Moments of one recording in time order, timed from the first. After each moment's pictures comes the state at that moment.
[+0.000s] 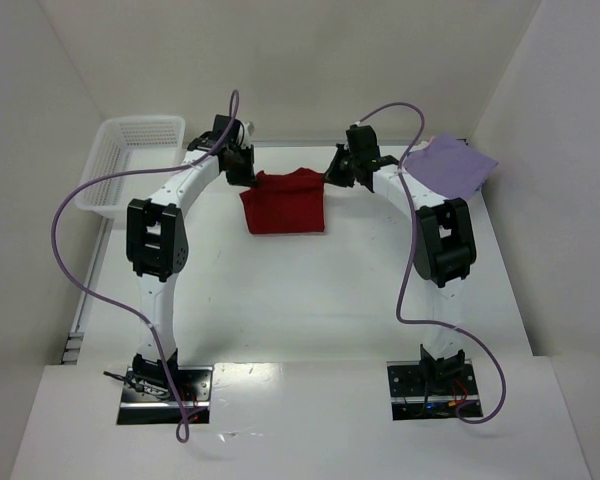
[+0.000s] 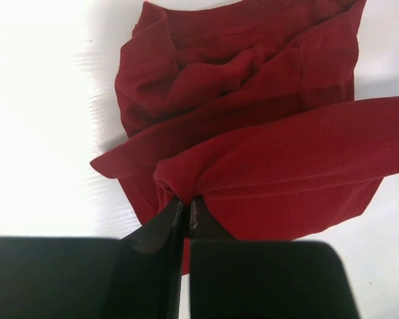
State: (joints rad) left arm -0.21 2.21 1.99 -0.69 0.19 -0.27; right arm 0.32 2.09 1.69 -0.28 -0.16 0.64
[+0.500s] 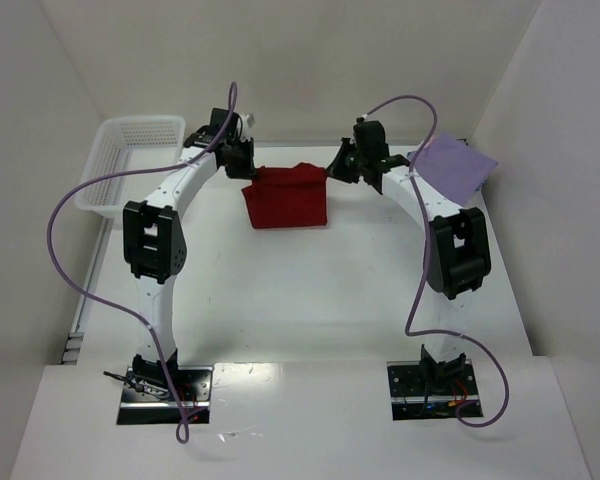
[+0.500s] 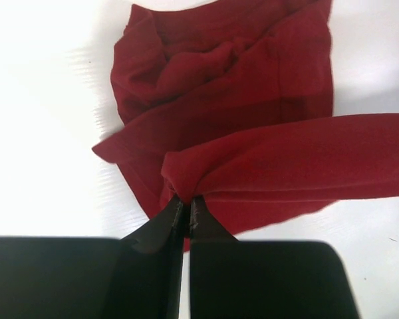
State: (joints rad) left arm -0.21 2.19 2.02 -0.70 0.20 -0.24; right arm 0.32 1.96 1.62 -0.27 -0.16 0.64
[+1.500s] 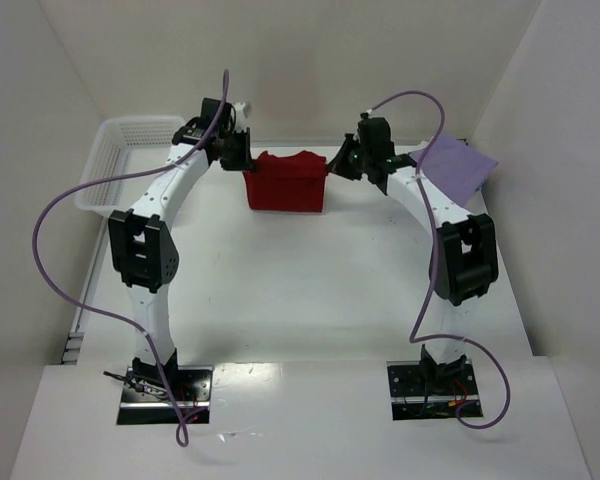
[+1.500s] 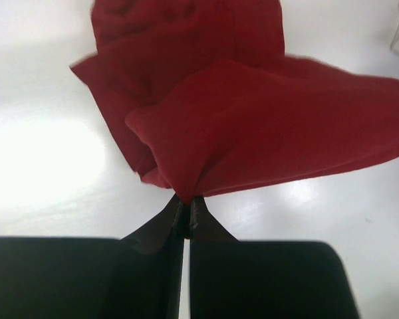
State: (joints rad) left arm -0.22 2.09 2.06 -0.75 0.21 -0.21; right arm 0.31 1.91 1.62 -0.26 -0.16 0.65
